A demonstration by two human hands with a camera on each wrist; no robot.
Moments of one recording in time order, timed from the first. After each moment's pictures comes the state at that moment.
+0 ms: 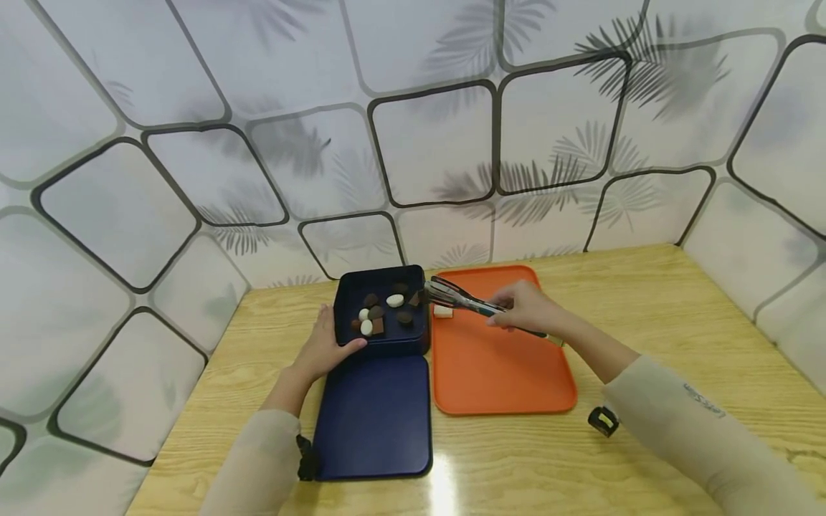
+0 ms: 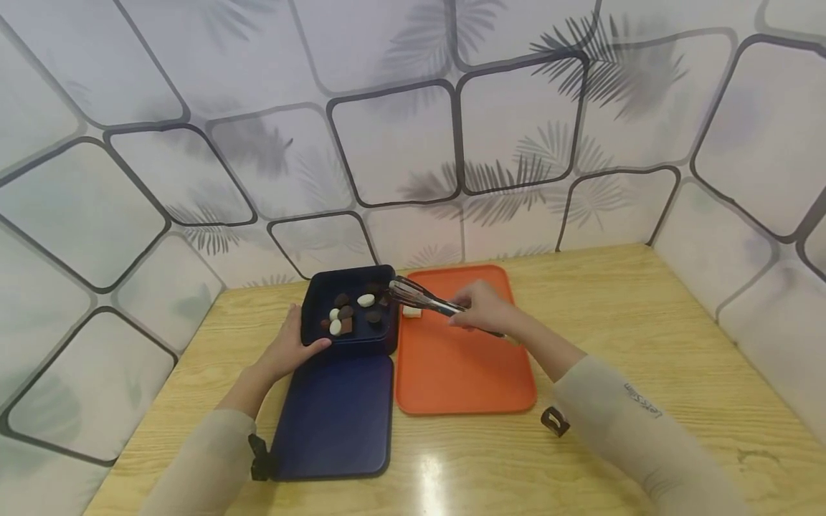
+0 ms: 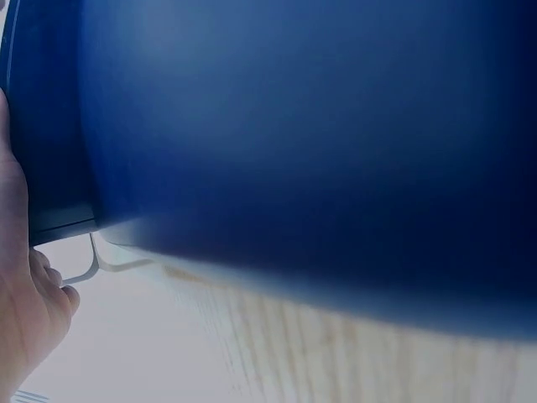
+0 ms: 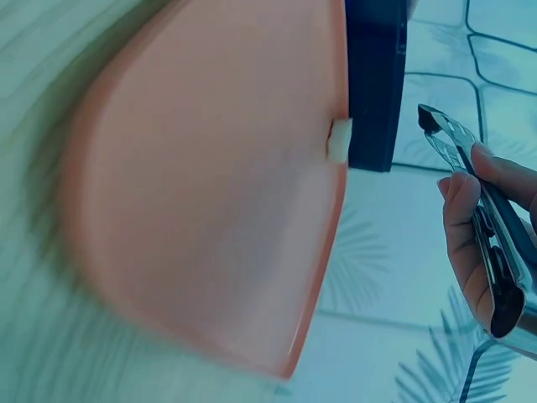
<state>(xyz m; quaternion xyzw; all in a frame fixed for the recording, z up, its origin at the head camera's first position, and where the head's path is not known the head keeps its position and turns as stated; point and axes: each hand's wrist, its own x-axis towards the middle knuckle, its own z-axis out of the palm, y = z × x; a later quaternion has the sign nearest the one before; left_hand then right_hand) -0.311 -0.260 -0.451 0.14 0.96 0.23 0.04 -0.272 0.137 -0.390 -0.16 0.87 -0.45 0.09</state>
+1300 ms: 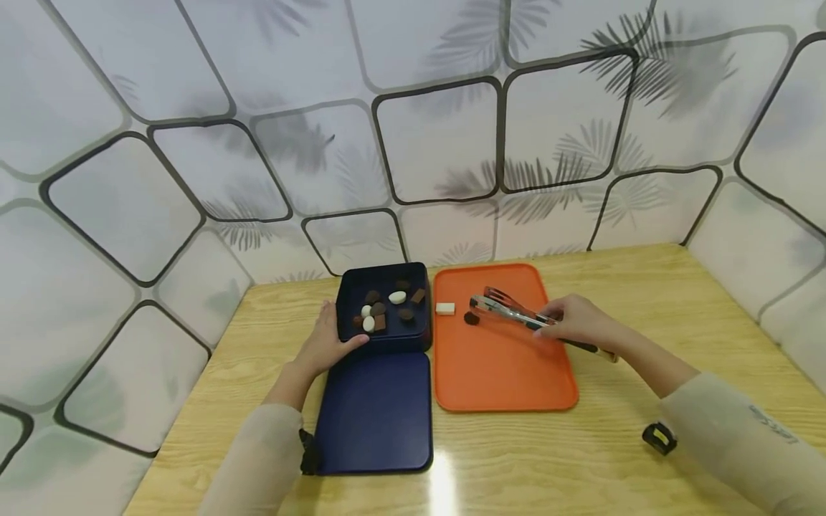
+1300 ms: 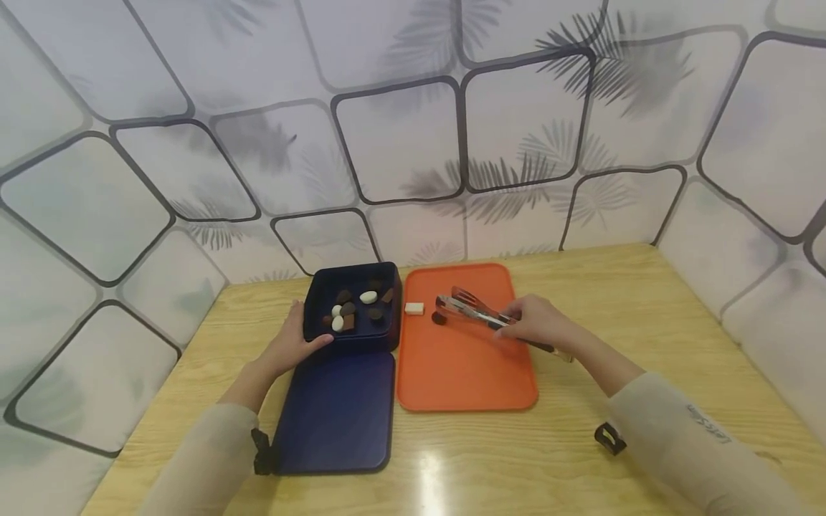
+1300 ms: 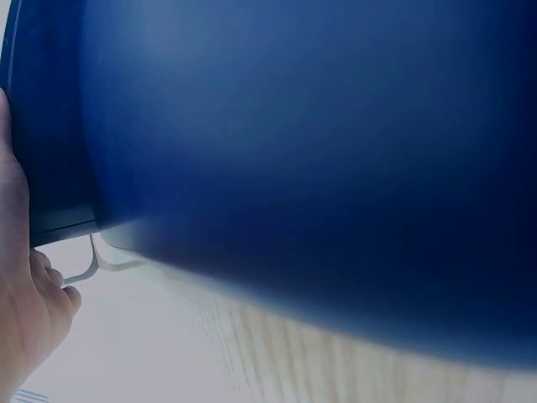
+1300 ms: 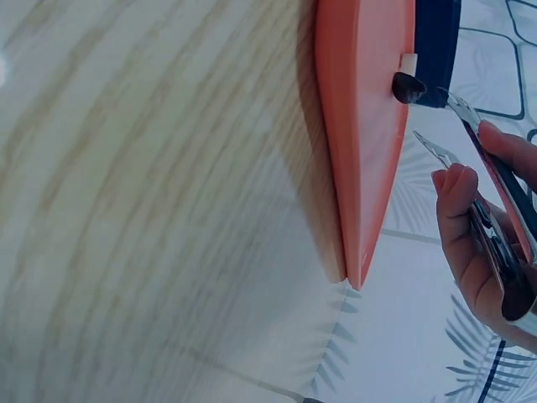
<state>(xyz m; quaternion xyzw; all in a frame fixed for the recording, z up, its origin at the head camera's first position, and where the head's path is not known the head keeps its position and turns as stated) -0.314 -0.262 -0.451 0.15 0.96 0.24 0.03 -0.255 0.202 -0.415 -0.12 0.92 -0.36 0.10</state>
